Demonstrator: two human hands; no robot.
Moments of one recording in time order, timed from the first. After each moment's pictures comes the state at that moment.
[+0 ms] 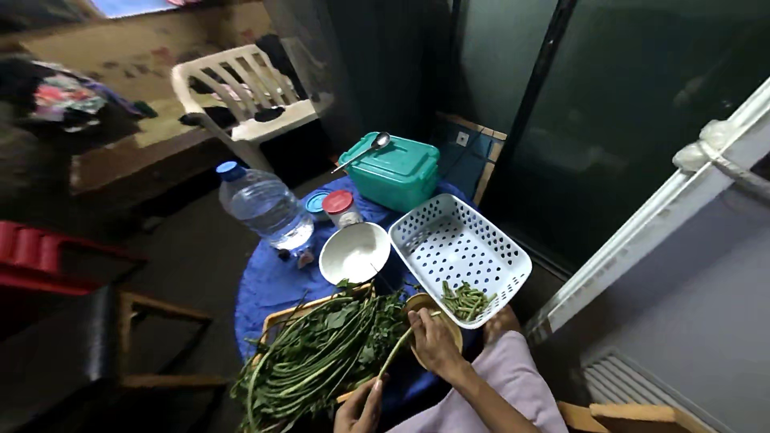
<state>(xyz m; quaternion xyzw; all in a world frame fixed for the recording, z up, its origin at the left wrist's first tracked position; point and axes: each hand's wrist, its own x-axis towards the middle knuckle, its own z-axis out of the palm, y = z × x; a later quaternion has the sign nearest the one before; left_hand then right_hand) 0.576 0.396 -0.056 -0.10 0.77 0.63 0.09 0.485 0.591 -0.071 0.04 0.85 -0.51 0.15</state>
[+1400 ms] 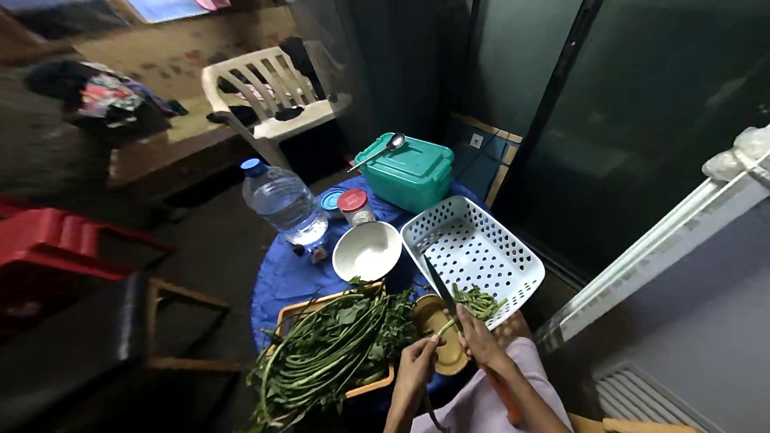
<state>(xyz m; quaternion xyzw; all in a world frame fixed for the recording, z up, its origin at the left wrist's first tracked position) 0.513 0.478 -0.069 -0.13 0.71 0.65 0.21 0.491 0.657 -0.084 0.11 0.74 -0.62 0.22</state>
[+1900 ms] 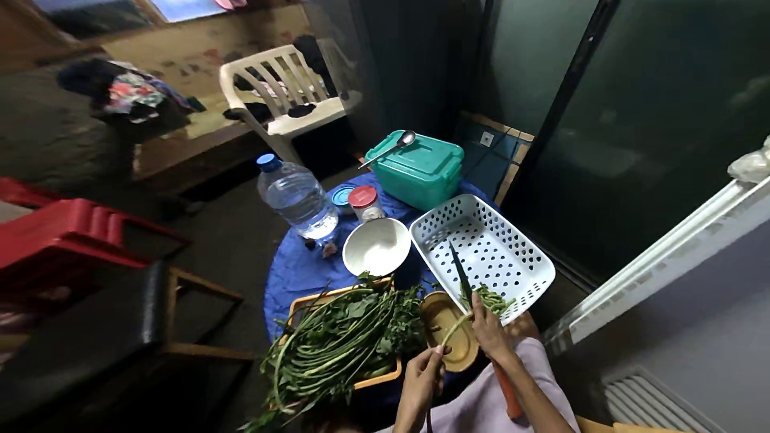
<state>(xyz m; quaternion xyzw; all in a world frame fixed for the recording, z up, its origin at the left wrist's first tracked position) 0.538 0.472 -0.071 -0.15 0.68 0.68 0.22 0.481 0.651 -0.082 0.19 0.80 -0.55 0.16</state>
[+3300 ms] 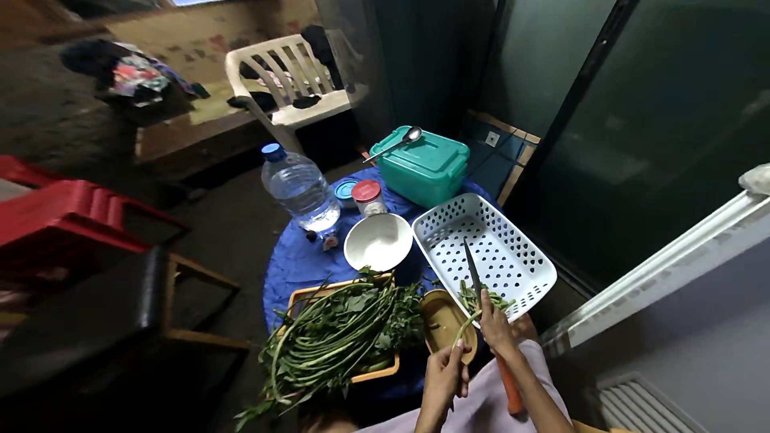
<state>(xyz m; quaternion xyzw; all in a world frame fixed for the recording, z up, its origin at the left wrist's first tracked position) 0.539 0.511 -0.071 -0.15 0.66 0.70 0.25 0.473 0.665 -0.101 0.22 0.80 -0.53 0.15</state>
